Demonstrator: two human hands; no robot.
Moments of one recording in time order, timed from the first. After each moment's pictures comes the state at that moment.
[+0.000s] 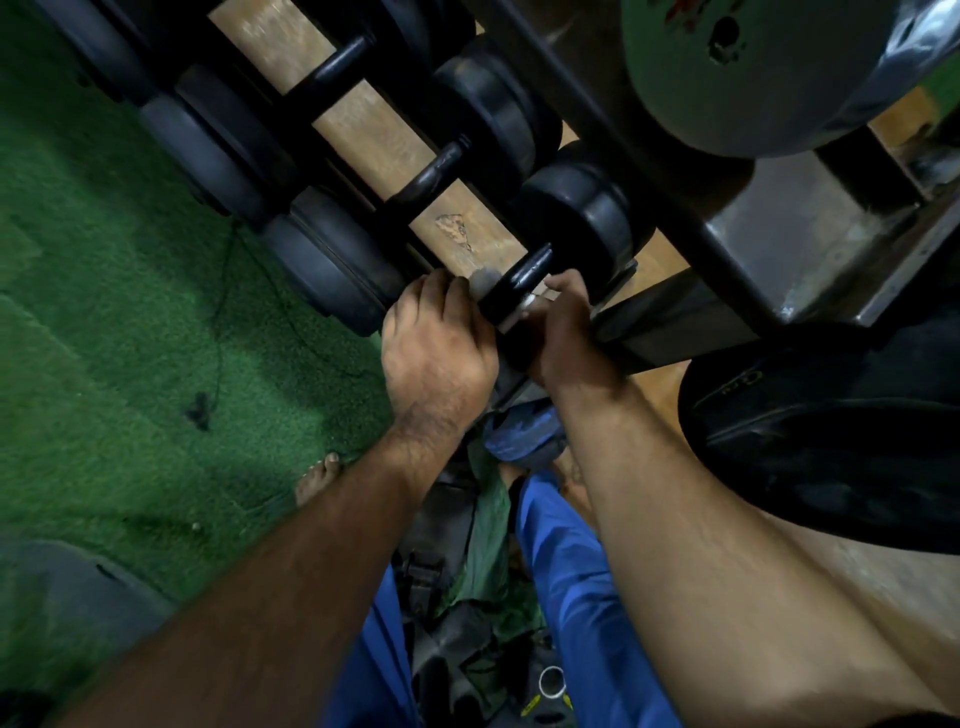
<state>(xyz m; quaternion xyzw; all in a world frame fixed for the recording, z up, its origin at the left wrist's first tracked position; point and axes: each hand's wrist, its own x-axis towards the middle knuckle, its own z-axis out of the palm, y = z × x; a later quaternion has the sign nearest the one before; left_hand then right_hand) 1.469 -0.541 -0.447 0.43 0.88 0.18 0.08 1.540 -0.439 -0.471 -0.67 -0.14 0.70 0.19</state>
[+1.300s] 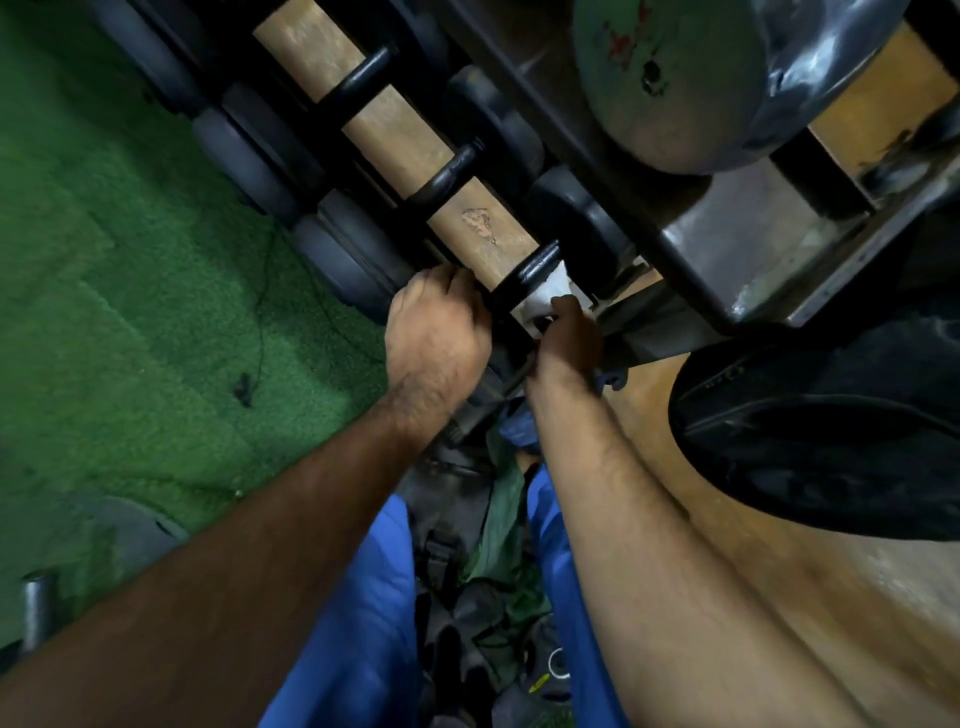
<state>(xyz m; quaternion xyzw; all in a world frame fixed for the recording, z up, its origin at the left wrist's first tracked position) 1.454 -0.534 -0.412 0.46 0.87 0.11 0.15 1.555 -0.461 -0.464 -0.74 -0.30 0.56 0.24</state>
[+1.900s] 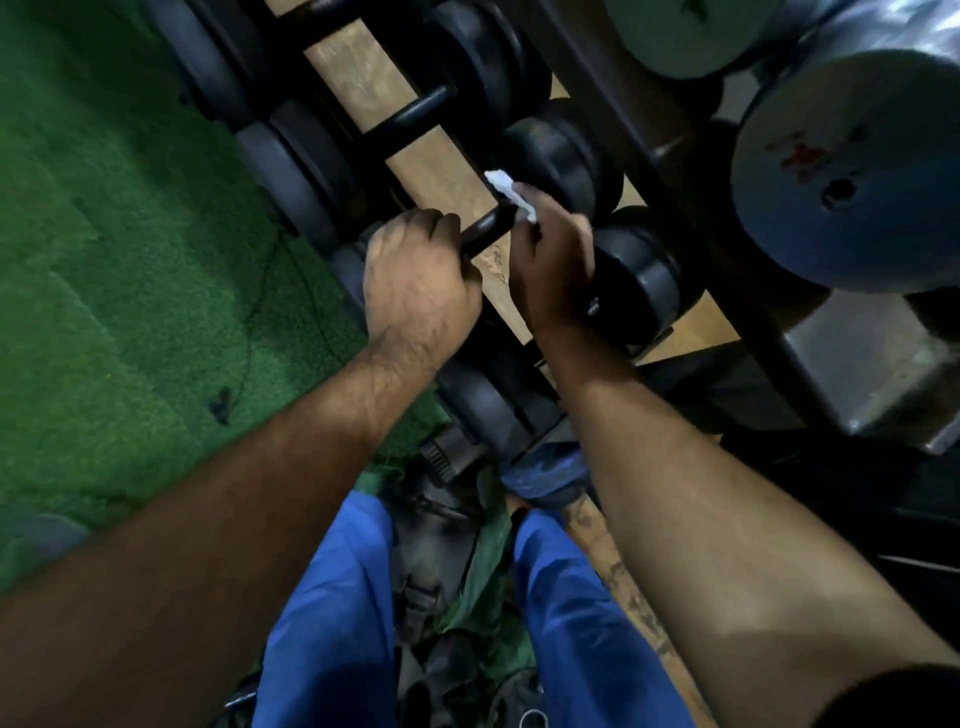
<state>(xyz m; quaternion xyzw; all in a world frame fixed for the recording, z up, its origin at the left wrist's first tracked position) 1.359 -0.500 -0.418 0.43 0.89 0.13 0.11 1.449 -0.396 -0.471 -0.50 -0.79 0.28 0.22</state>
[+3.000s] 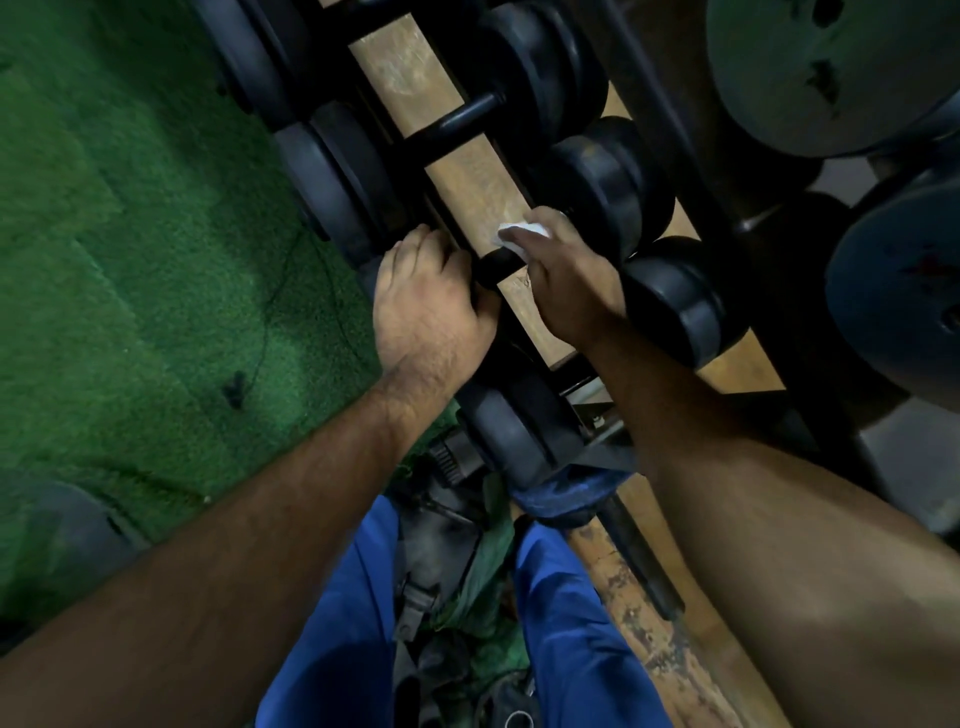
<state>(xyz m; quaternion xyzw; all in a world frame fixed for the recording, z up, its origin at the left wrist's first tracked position) 1.350 -0.511 -0.445 0.39 0.91 0.12 0.11 1.449 -0.371 -0.480 -0.30 -0.92 0.25 0.00</state>
